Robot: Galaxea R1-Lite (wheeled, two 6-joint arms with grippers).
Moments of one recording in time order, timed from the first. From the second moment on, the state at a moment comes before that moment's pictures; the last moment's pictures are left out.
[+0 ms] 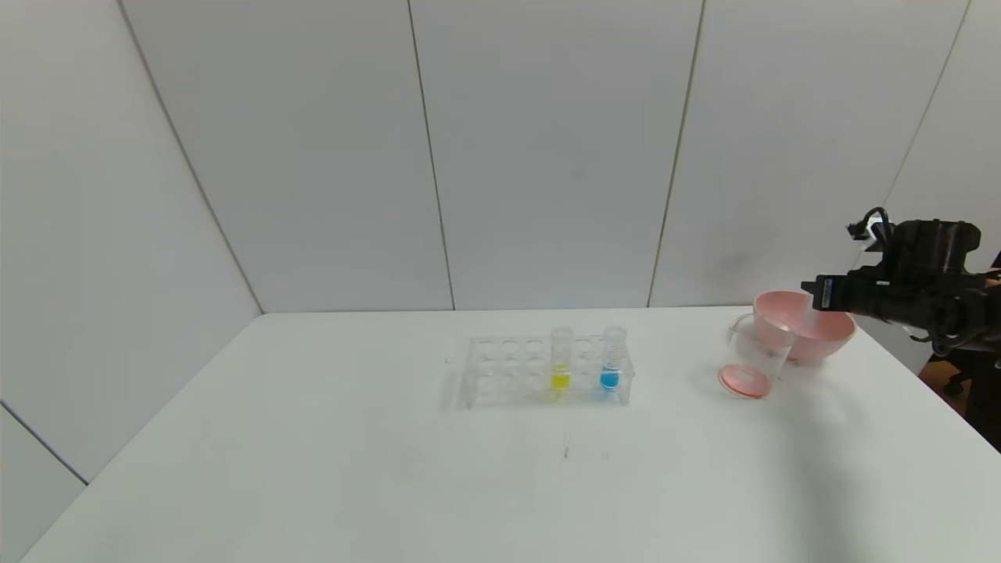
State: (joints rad) left arm 0.00 0.00 0.00 0.02 0.00 -0.02; right arm -0.24 2.24 -1.47 -0.41 0.20 -0.04
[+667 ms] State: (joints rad) left arm 0.00 0.00 0.00 0.02 0.00 -0.02; right arm -0.24 2.24 -1.47 -0.44 0.20 -0.04
